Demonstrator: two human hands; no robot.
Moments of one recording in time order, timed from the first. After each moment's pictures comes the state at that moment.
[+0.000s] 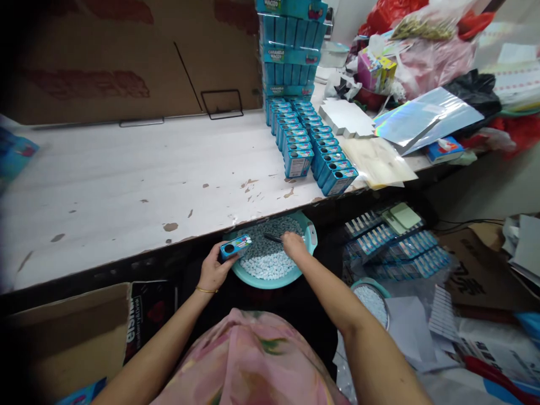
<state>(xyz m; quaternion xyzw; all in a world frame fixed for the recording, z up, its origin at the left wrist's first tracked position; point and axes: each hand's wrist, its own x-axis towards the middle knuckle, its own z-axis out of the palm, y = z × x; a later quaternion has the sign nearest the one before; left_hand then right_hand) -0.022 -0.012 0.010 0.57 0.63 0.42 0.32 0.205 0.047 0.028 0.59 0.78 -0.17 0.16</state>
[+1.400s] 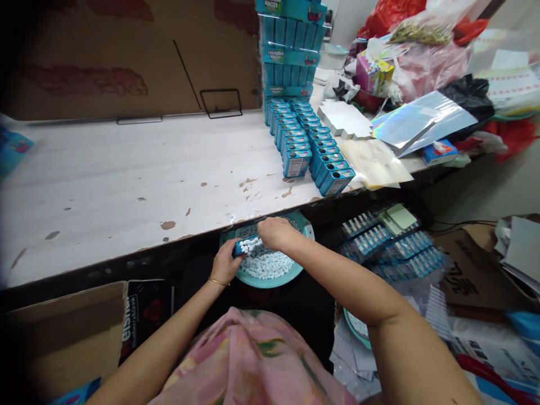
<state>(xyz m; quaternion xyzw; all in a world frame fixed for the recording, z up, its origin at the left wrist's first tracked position) 0.000 -0.001 0.003 0.68 0.60 0.33 0.25 0.152 0.057 0.160 0.48 0.84 -0.15 0.21</state>
